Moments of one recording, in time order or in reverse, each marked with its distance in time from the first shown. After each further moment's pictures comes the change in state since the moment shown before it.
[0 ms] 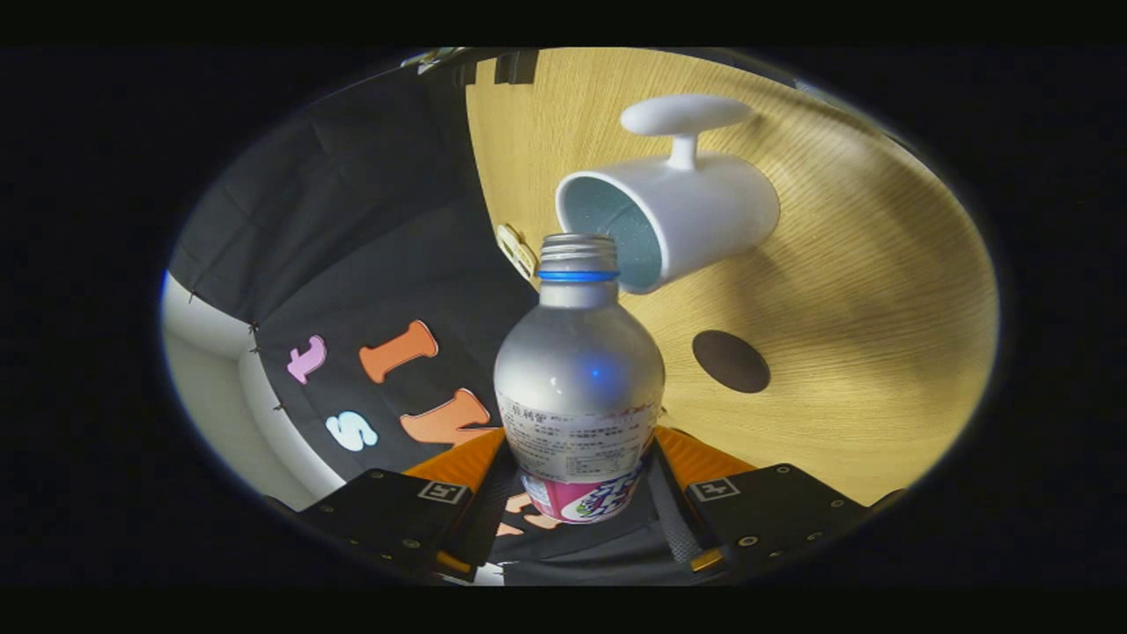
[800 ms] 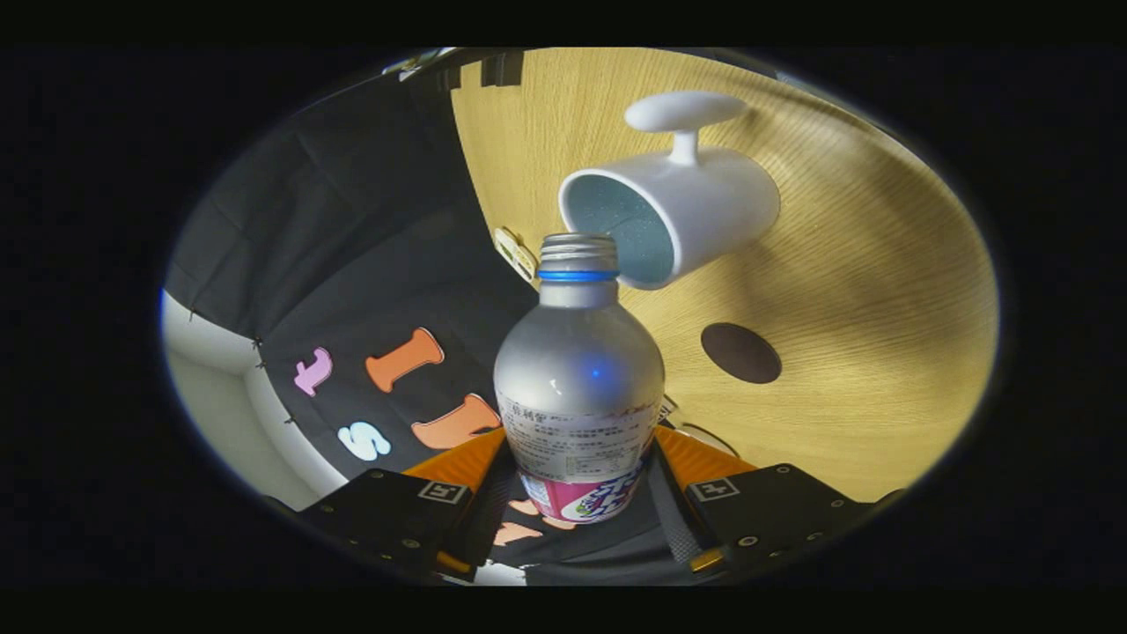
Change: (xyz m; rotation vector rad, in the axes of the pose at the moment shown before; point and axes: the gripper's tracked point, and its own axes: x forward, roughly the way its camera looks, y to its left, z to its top) arm -0.001 0.007 0.000 0.070 0.002 0.013
